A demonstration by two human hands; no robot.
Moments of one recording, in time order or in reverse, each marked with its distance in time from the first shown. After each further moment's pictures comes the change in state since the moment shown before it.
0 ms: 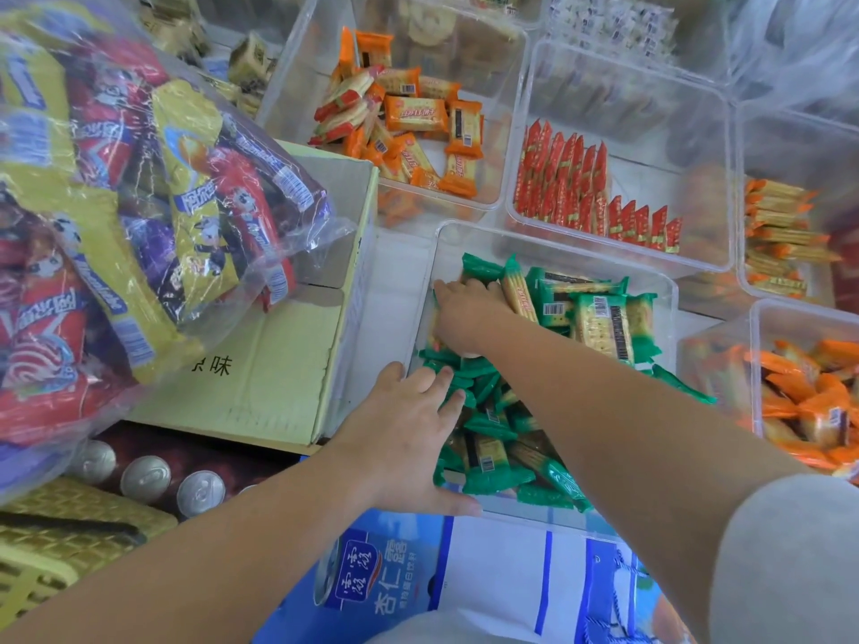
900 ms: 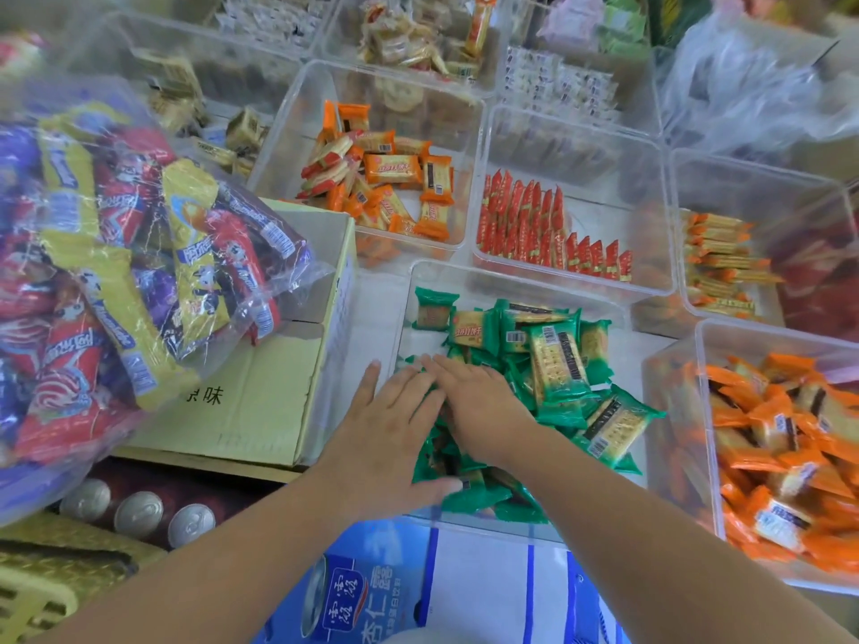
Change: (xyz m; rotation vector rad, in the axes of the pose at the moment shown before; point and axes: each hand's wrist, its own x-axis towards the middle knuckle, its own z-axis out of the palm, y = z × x) left_hand -0.001 0.009 -0.007 -0.038 0.301 -0.094; right_hand -0.113 0.012 0.031 0.282 0.148 -0.175
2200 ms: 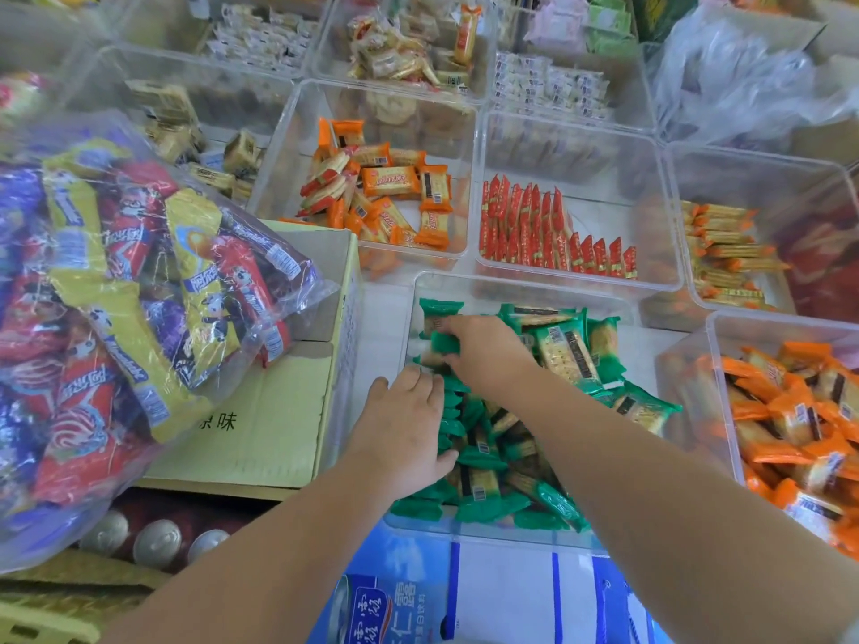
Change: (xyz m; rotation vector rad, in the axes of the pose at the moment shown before) left_hand 0.034 -0.017 0.014 0.124 -0.188 -0.112; right_hand 0.039 -0.006 -0.063 0.183 0.125 0.245
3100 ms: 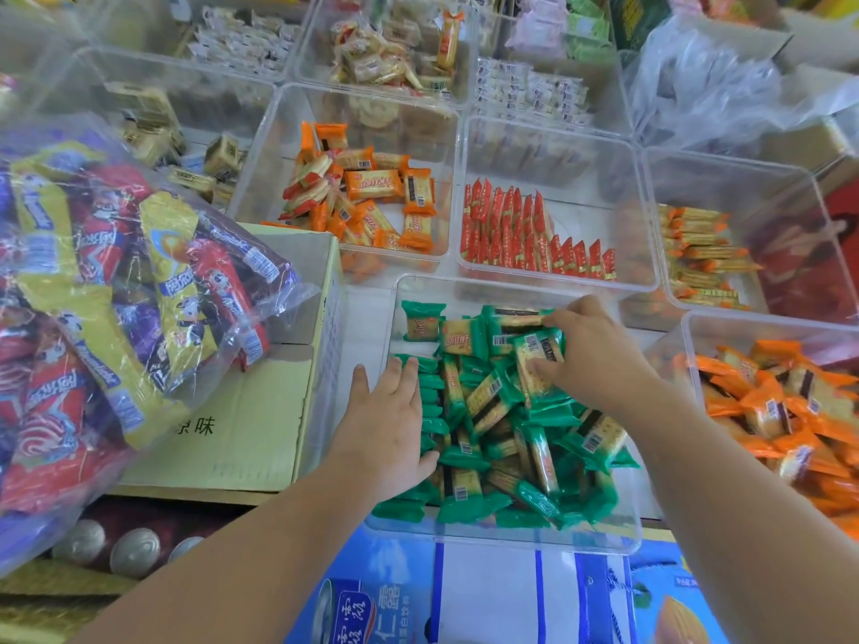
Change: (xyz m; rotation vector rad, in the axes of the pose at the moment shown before) left_hand 0.001 0.003 -0.002 0.069 -0.132 -0.001; right_hand -0.061 0.086 -0.048 -0.100 0.139 0.237
